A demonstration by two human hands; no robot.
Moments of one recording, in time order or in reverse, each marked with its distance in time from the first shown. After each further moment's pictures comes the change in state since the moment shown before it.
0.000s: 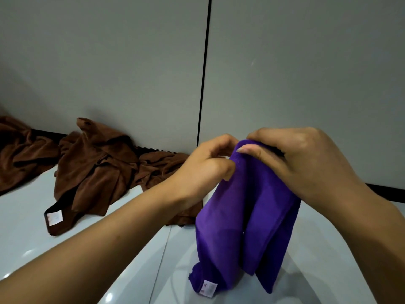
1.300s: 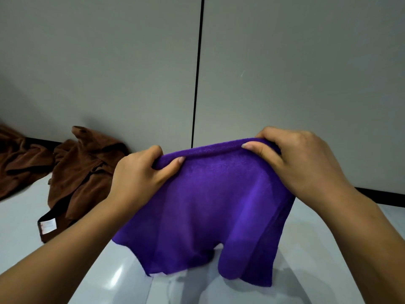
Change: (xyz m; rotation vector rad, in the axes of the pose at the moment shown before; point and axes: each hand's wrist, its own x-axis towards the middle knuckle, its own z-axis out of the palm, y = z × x) left_hand -0.021 -0.042 -0.072 1.050 0.586 0.337; right_hand 0.001 -0.003 -0.018 -0.064 -0.073 0.295
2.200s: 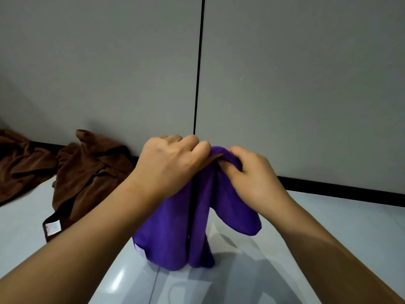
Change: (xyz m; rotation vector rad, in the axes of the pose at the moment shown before) left_hand 0.031 0.043 -0.011 0.427 0.247 0.709; right_hand -0.006 -0.027 0.050 0.502 -0.158 0.218
